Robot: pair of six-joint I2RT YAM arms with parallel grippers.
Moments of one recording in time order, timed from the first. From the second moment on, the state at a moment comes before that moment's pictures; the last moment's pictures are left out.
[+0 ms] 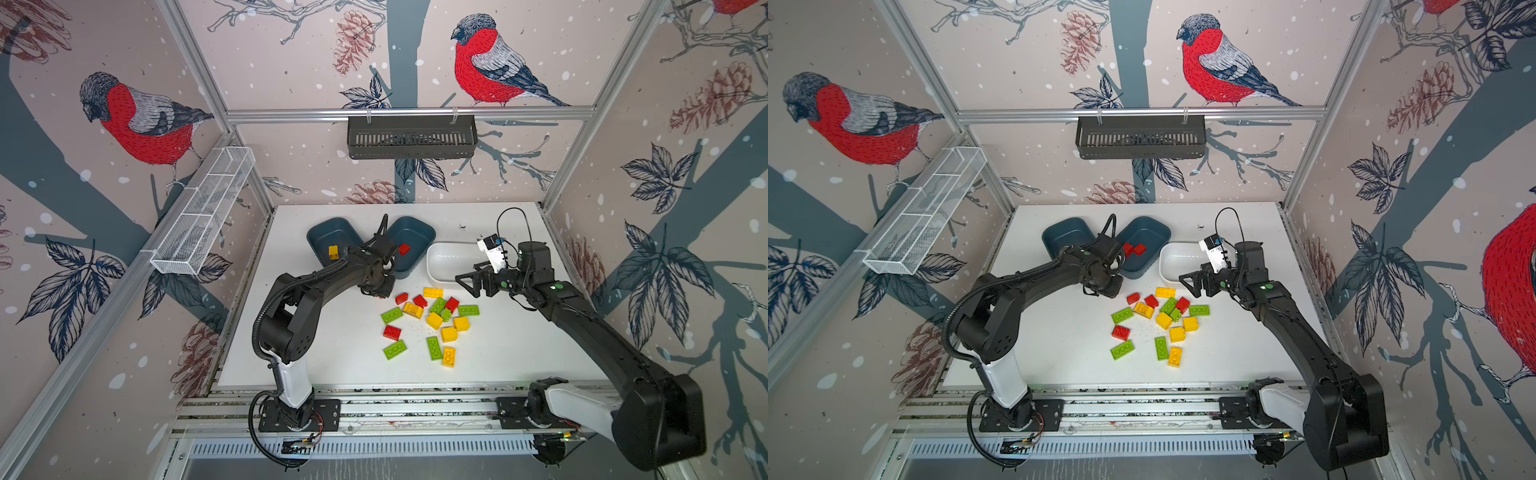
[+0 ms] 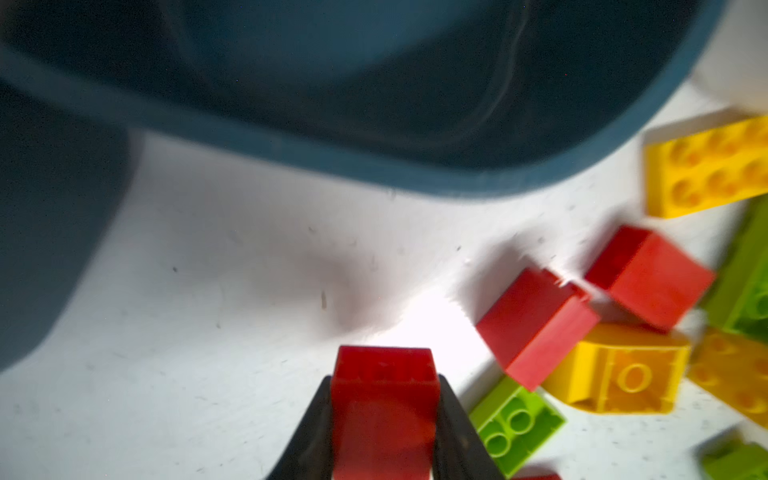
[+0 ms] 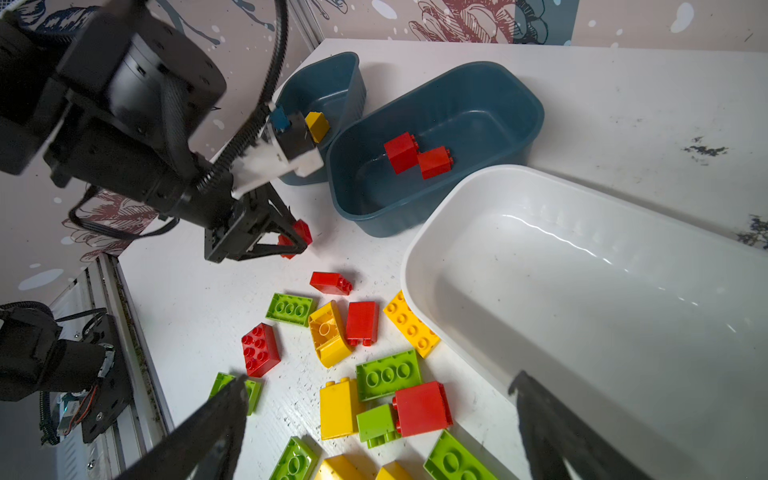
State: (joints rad) left arm -0.55 1.83 1.32 -0.73 0.03 -0.16; right arm 0.22 1.16 0.80 -0.28 -0.65 -0.02
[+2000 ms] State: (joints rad) left arm -0.73 1.85 1.17 -0.72 0.03 0.07; right arm 0.24 1.16 0.81 -0.31 -0.63 -0.04
